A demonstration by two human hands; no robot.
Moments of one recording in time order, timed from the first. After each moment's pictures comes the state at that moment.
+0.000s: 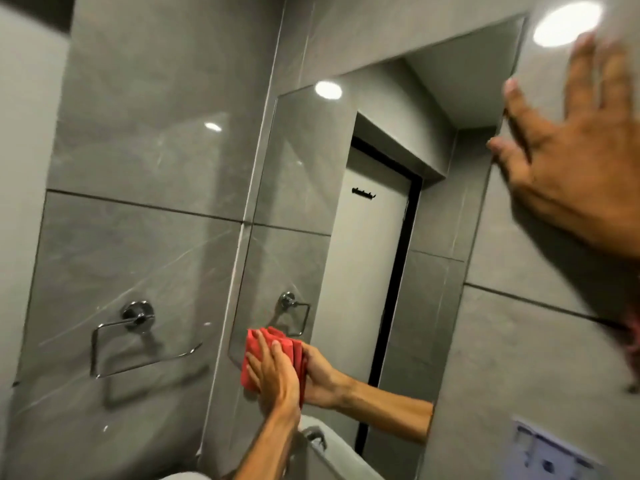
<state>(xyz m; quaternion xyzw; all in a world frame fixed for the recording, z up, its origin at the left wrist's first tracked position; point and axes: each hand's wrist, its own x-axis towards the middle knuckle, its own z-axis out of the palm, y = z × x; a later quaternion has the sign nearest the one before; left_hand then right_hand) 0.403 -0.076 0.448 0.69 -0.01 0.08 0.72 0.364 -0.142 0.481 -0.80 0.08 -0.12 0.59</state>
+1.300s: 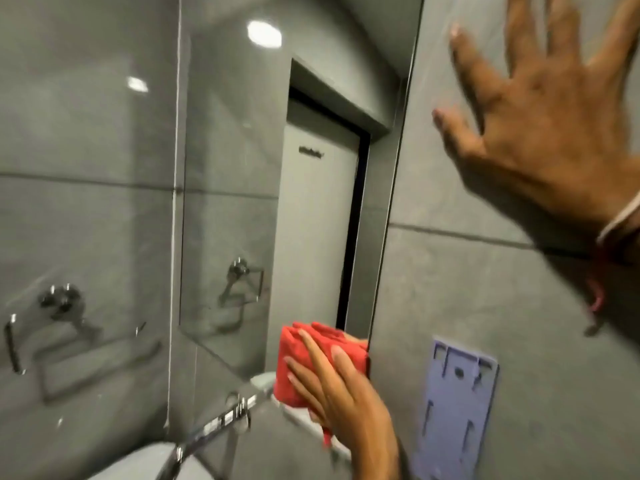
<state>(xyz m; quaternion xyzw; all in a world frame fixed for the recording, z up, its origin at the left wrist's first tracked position) 0.178 -0.122 0.480 0.62 0.00 0.02 0.78 0.081 -0.184 0.743 -0.72 0.28 -0.46 -0.44</state>
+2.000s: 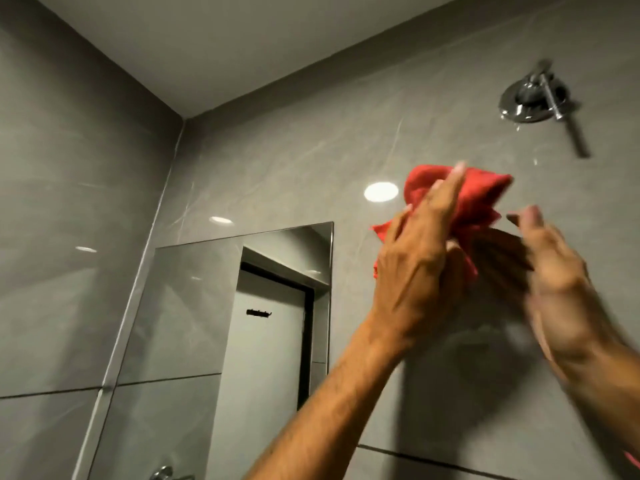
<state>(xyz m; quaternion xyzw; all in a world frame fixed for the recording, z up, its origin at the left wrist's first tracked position) 0.112 -0.117 0.822 0.25 -0.65 0.48 0.54 -0.025 -0.136 0.790 -0.63 -0.05 -0.70 0.32</state>
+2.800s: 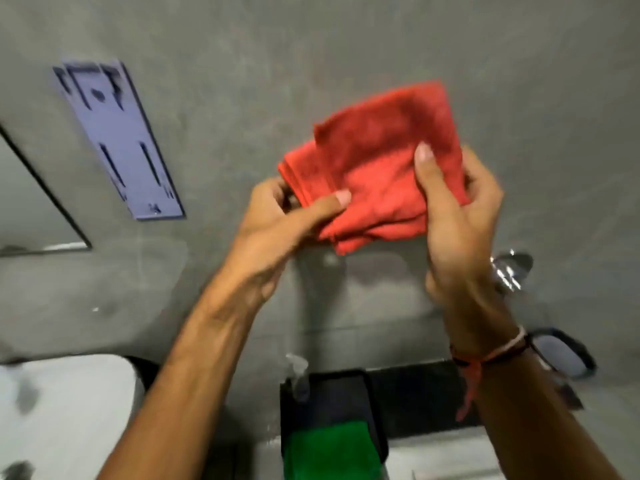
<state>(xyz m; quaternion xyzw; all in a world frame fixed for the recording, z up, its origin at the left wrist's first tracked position) -0.025 -0.092 0.428 0.43 -0.50 -0.45 0.61 -0.191 -0.105 0.431 -0.49 0.33 -0.75 0.31</state>
